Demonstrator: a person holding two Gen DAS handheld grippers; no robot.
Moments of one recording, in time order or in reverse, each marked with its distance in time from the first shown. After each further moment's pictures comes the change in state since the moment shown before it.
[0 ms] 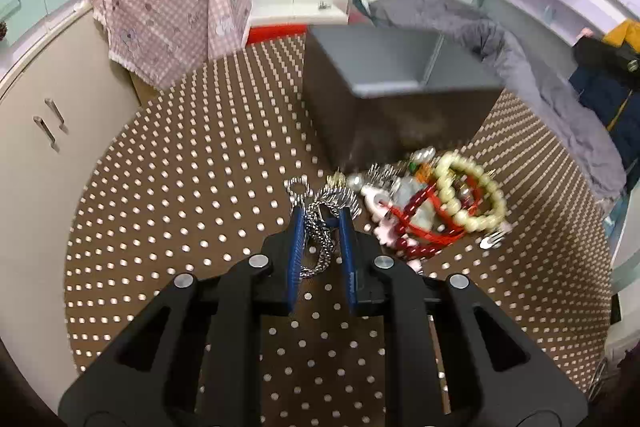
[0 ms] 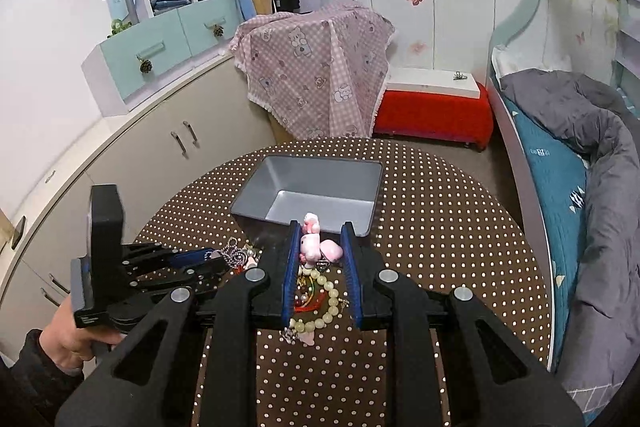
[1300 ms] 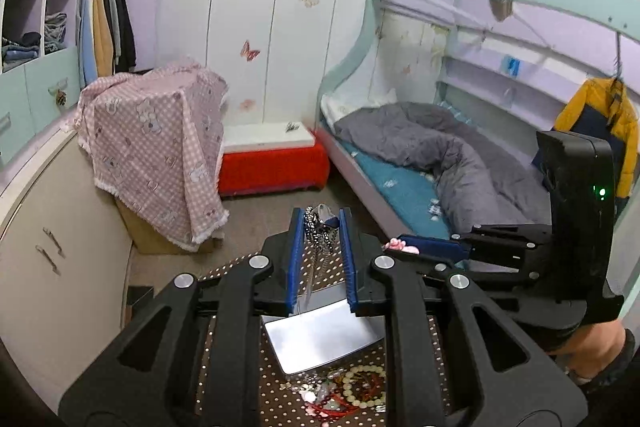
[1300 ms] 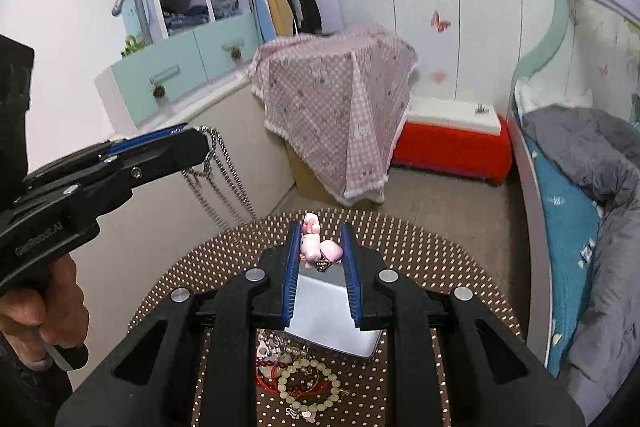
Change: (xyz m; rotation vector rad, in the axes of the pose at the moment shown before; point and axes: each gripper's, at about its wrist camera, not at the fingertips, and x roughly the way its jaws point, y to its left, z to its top) left arm -0.098 -0.046 0.162 0.063 -0.327 -0.064; right arm 0.039 -0.006 0.083 -0.040 0.012 0.062
